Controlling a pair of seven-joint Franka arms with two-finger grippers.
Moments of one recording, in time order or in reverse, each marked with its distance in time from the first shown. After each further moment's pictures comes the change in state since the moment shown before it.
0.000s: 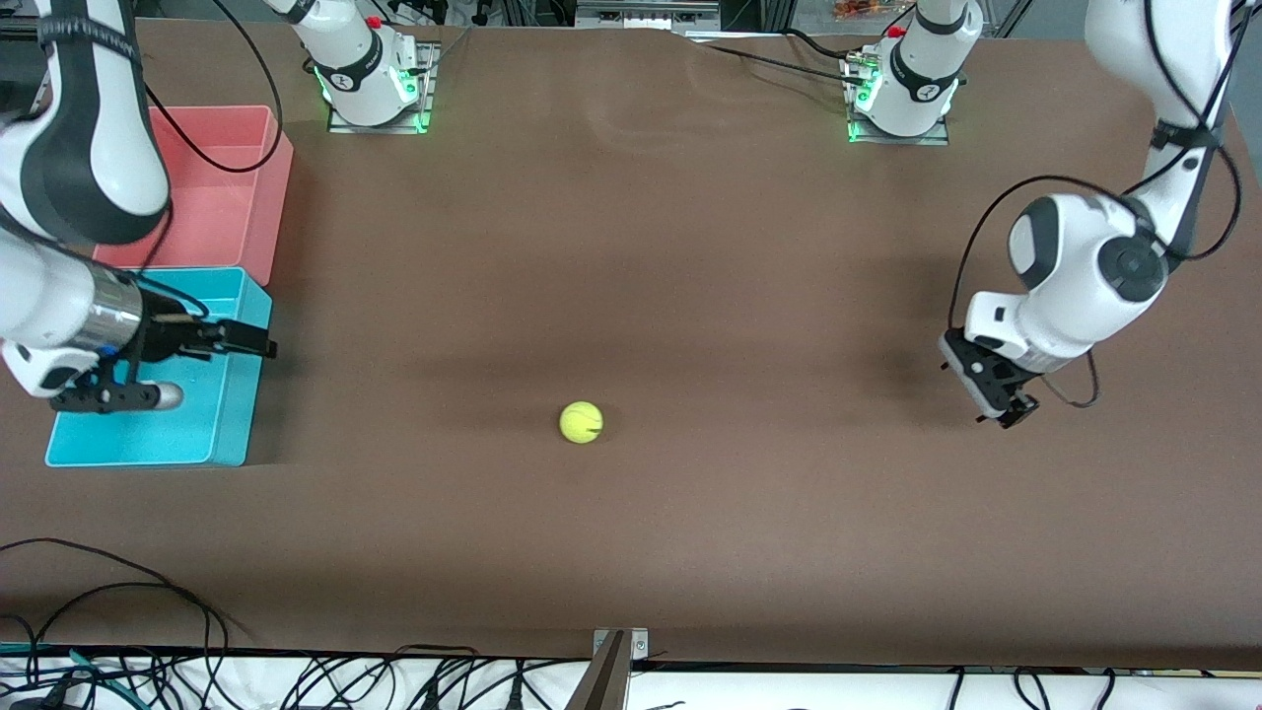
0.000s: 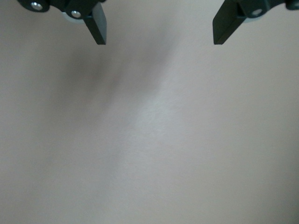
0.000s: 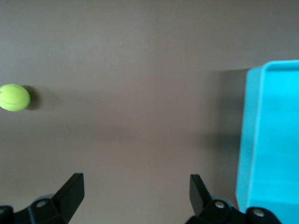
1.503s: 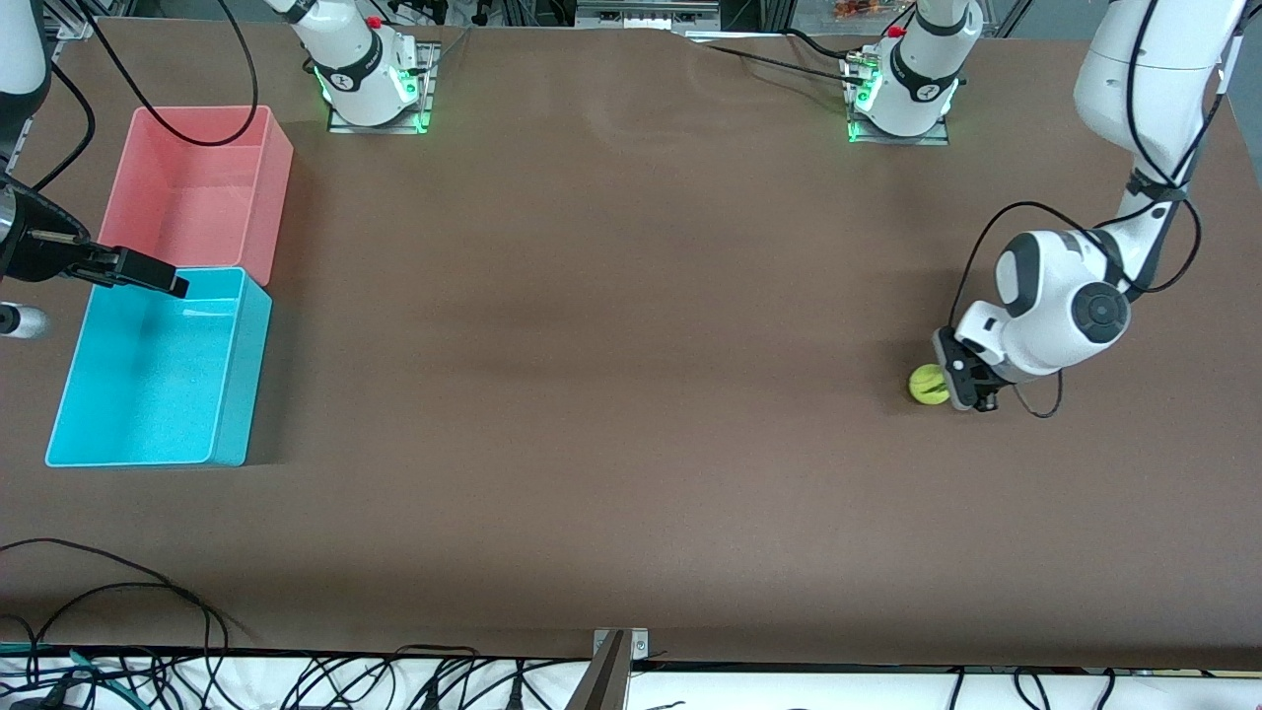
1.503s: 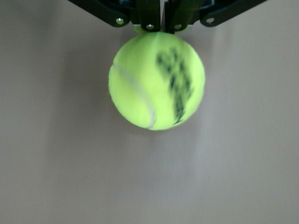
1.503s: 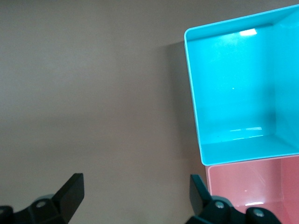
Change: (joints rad) left arm 0.043 0.211 -0.015 0.004 0.000 0.049 0.248; right arm -0.052 -0.199 -0.023 0.003 -0.095 -0.203 0.135
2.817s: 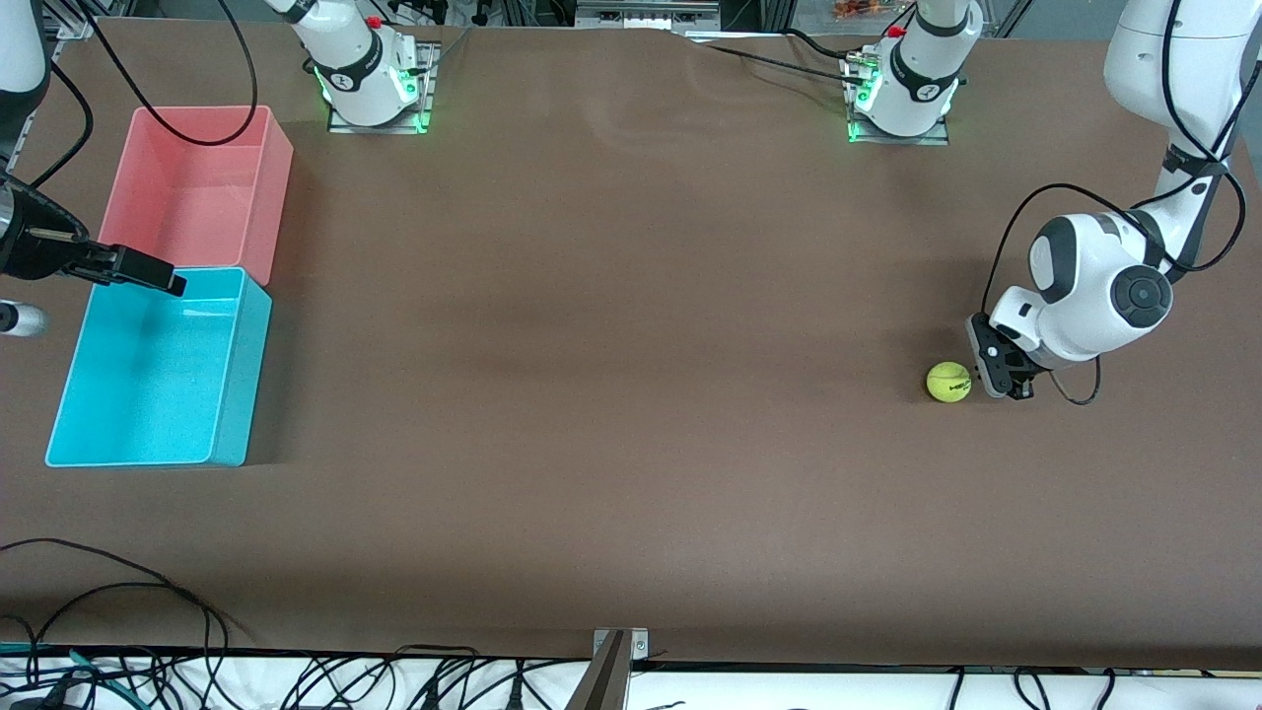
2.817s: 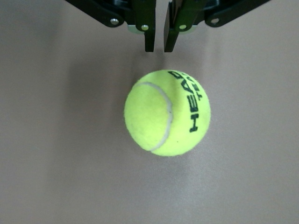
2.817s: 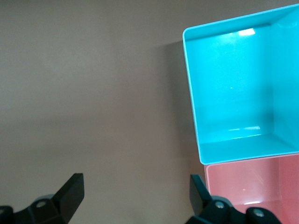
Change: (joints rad) left arm 0.070 -0.067 0.038 -0.044 0.066 -0.040 0.076; right arm 0.000 -0.003 0.000 0.000 -0.005 -0.004 0.000
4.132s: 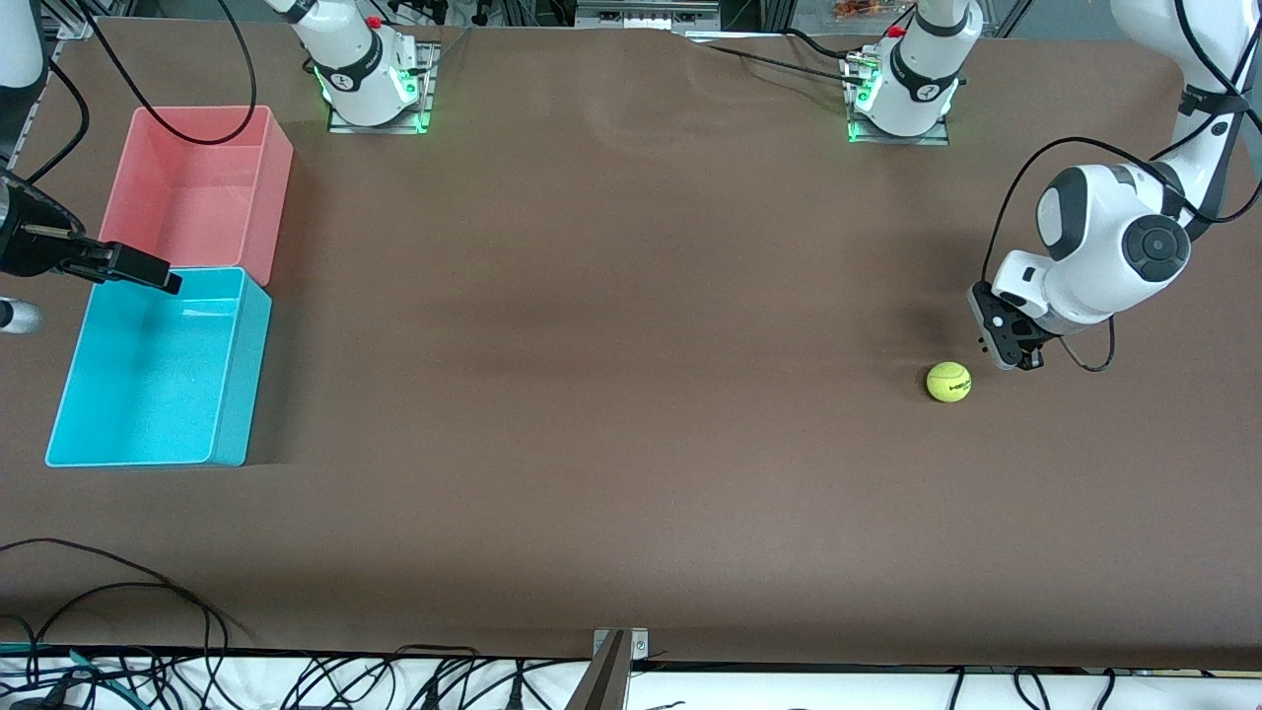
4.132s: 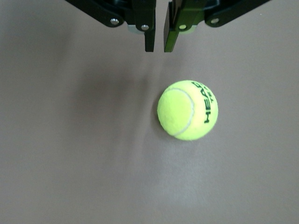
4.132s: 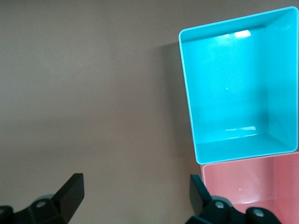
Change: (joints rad) left arm -0.033 -0.202 -0.001 -0.111 0.000 -0.093 -0.105; right arm 0.000 -0.006 -0.001 0.000 -0.014 -0.001 -0.001
